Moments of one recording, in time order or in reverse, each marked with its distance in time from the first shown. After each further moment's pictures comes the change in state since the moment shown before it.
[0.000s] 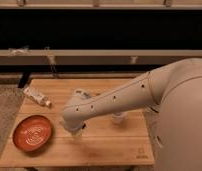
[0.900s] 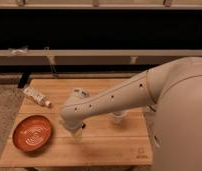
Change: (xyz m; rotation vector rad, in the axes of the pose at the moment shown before) arm 0.010 -0.008 -0.002 -0.019 0.045 0.004
